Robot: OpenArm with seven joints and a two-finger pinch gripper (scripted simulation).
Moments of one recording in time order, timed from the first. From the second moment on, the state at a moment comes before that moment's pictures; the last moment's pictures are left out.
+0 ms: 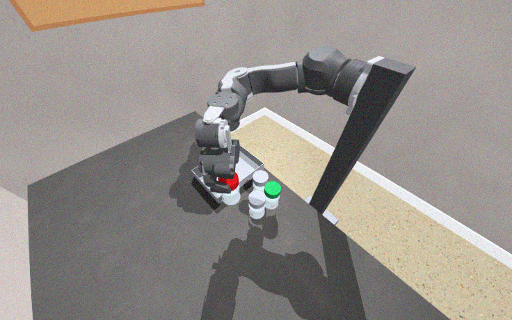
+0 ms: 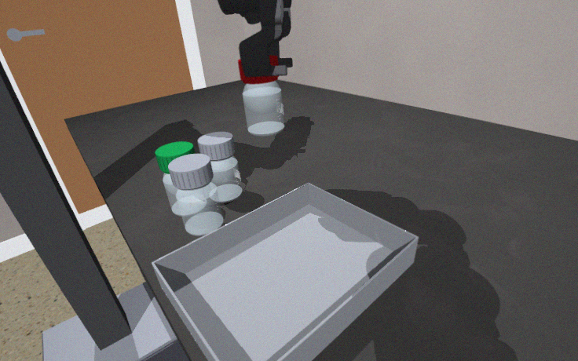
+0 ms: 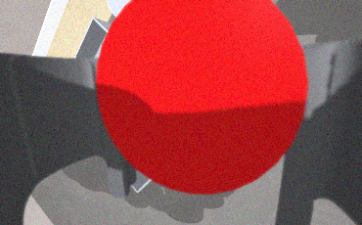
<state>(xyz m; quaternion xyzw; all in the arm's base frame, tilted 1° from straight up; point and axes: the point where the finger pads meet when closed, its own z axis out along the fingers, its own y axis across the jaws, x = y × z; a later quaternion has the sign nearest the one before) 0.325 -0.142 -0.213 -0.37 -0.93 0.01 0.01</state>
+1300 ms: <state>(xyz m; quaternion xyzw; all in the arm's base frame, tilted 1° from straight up) 0.385 -0.130 -0.214 -0.37 -0.93 0.01 0.01</state>
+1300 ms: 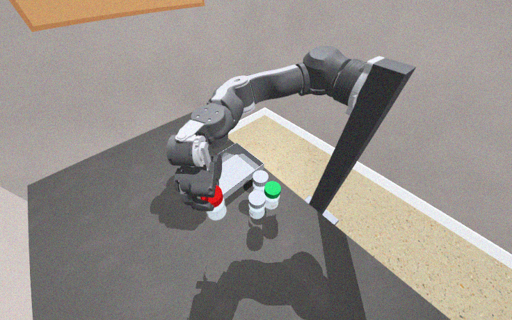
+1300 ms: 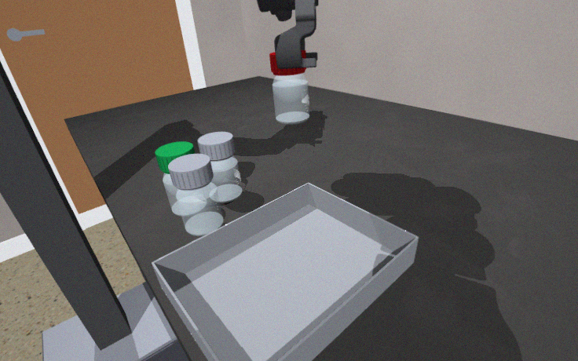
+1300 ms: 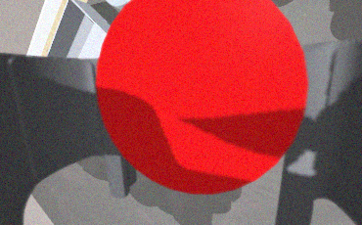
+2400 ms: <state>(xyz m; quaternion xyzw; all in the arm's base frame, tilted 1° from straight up) 0.388 -0.131 -0.294 -0.37 -0.93 0.01 0.01</state>
